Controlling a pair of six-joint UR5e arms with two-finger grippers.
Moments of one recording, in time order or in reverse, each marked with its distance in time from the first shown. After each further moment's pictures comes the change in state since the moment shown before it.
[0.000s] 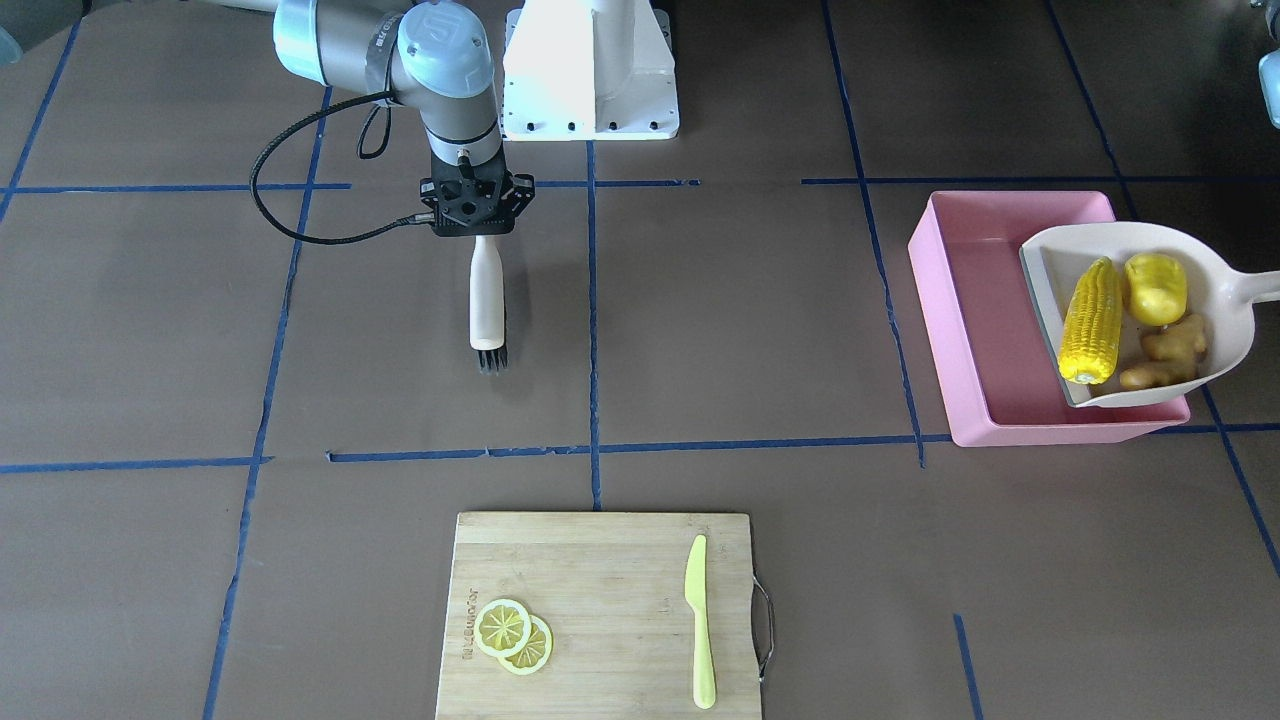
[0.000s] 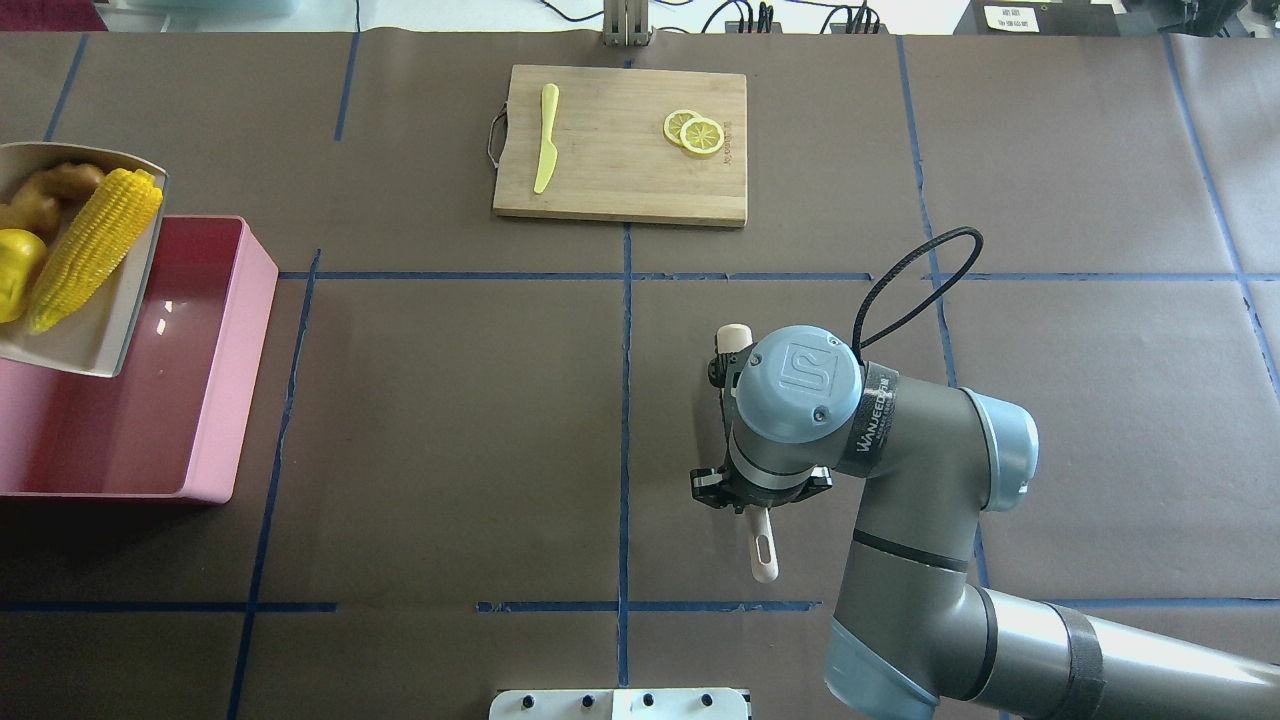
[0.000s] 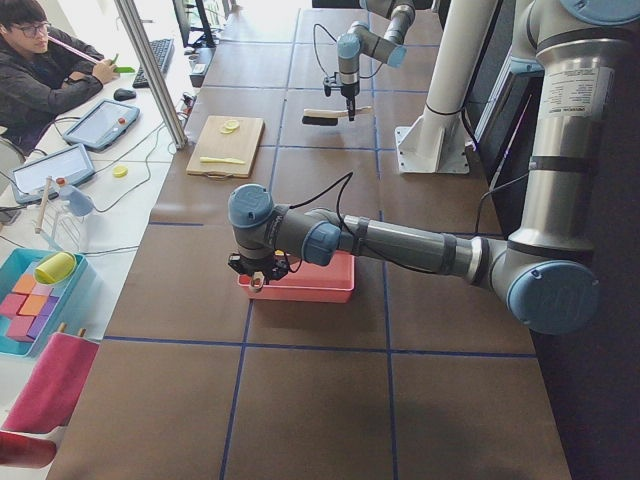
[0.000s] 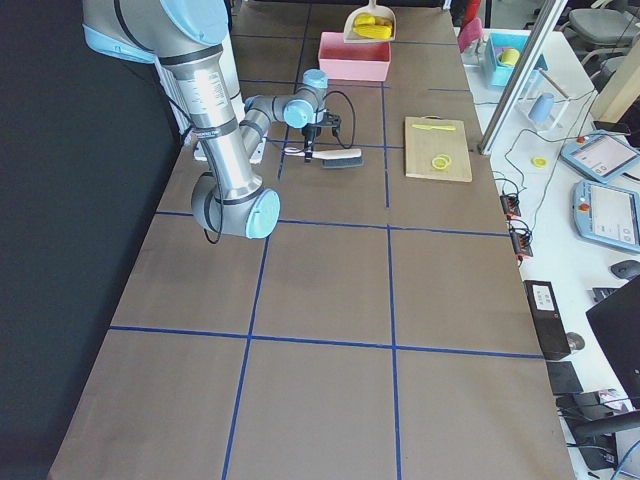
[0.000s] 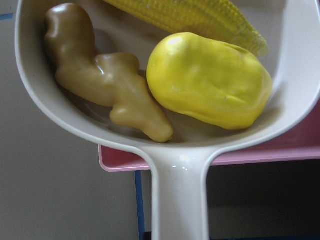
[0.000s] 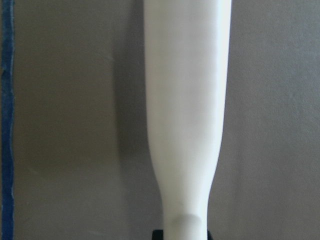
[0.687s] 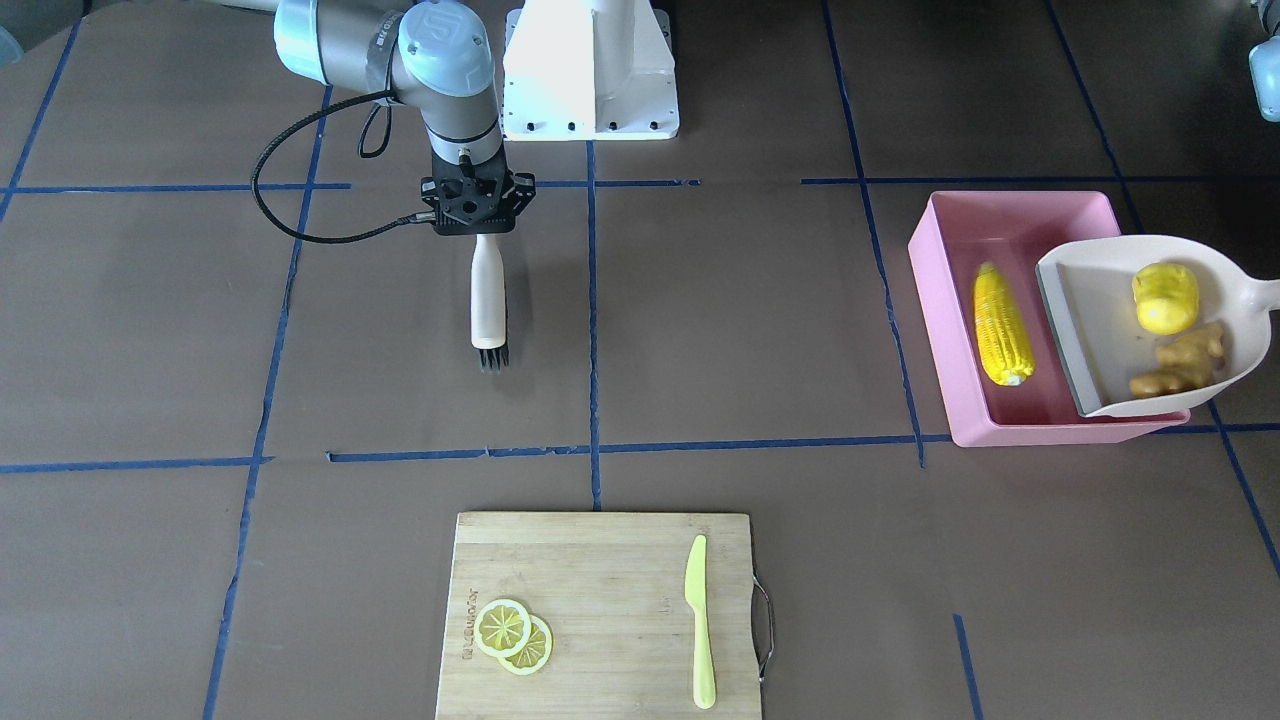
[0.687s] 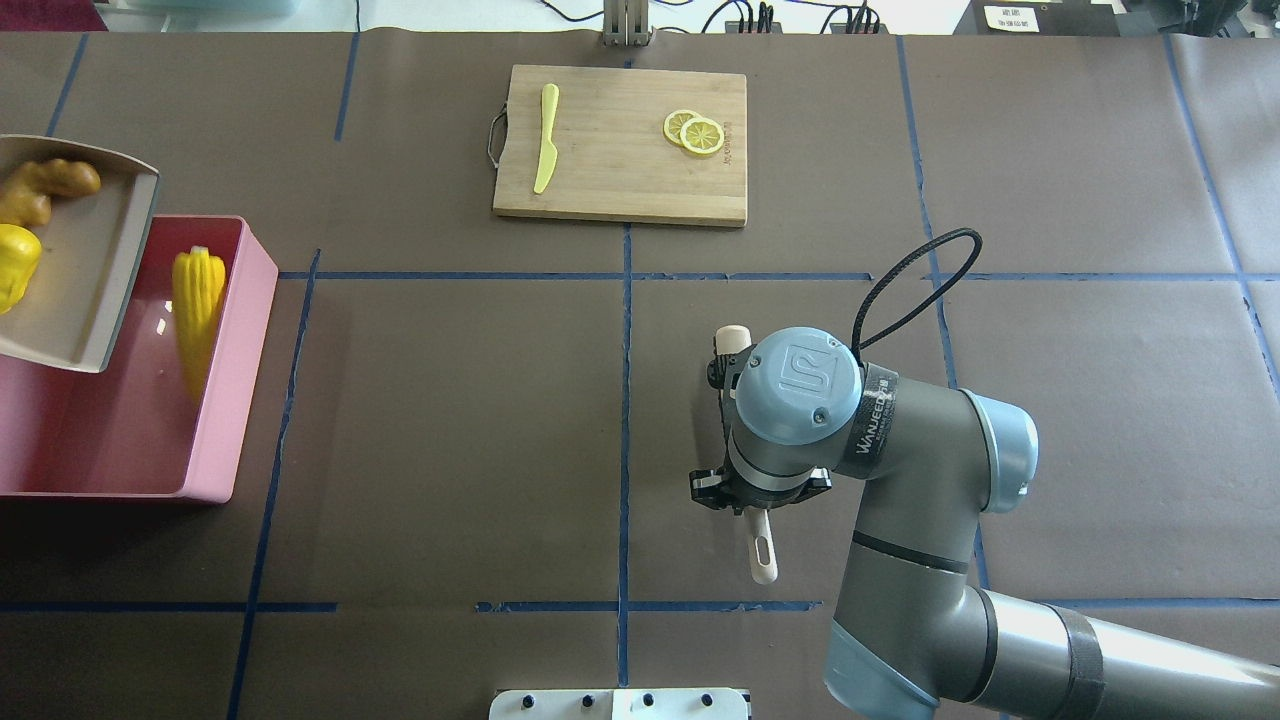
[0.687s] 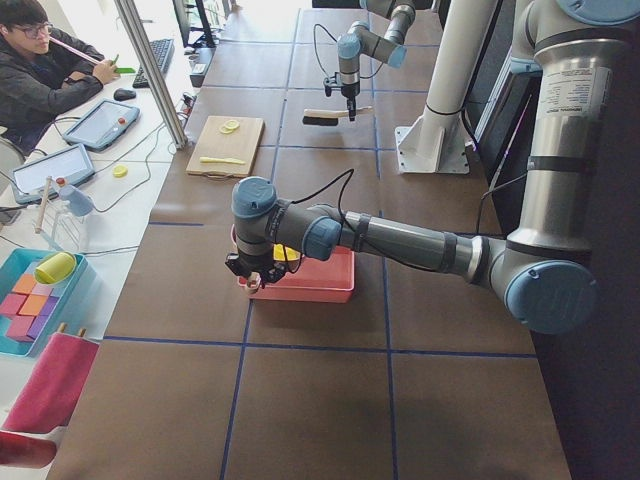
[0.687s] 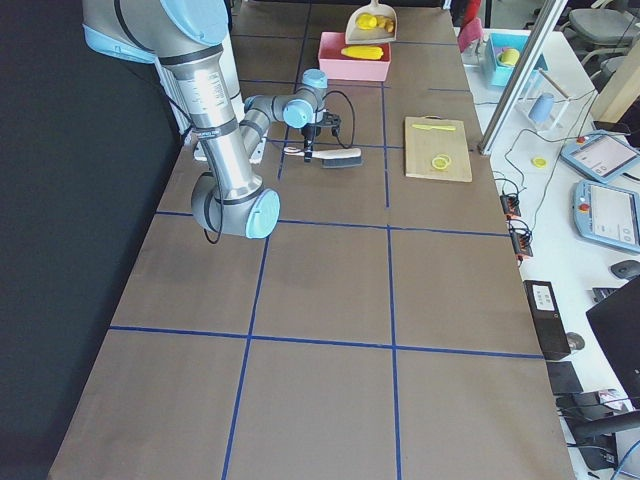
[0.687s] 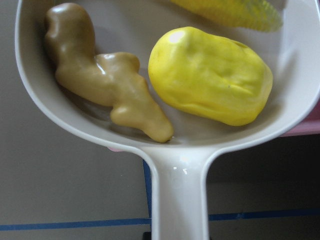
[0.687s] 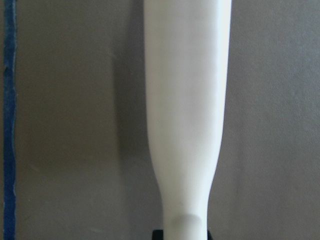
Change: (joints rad) left arm 0.003 0.005 -0.052 0.005 0.155 0.057; right arm -0.002 -0.001 0.001 0.001 0.000 0.000
